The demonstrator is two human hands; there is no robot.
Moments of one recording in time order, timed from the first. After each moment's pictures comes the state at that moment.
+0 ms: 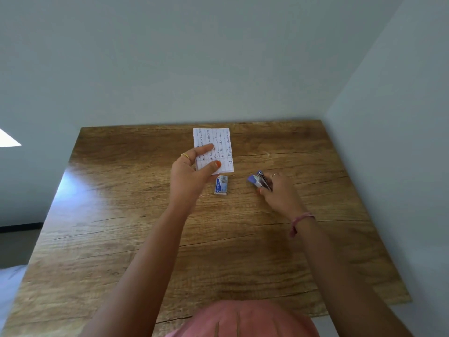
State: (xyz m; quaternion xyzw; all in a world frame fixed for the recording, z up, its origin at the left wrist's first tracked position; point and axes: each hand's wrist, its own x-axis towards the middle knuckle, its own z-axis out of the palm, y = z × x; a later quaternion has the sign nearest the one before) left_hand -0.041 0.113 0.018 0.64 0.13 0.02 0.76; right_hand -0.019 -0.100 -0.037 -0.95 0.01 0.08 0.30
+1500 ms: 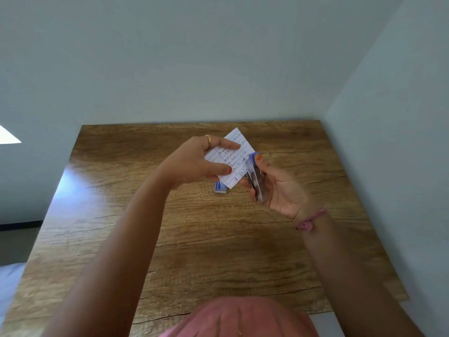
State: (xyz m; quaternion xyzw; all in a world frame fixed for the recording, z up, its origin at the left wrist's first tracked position) left_hand -0.025 0.134 0.072 0.78 -0.09 -0.19 0.59; right_hand -0.039 -0.084 0.031 -0.44 0.08 0.34 0.83
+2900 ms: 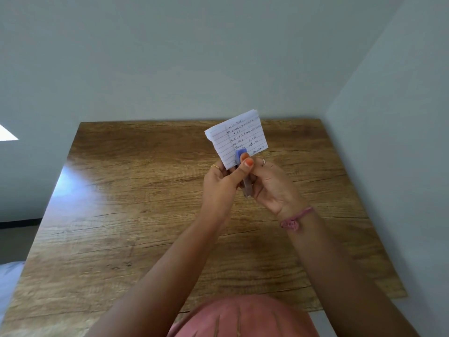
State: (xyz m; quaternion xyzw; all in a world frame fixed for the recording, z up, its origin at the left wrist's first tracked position) left_hand -0.073 0.062 0.027 0.51 0.09 -0.05 0.85; right_hand -0.046 -0.047 0.041 -0.54 0.07 0.23 0.81
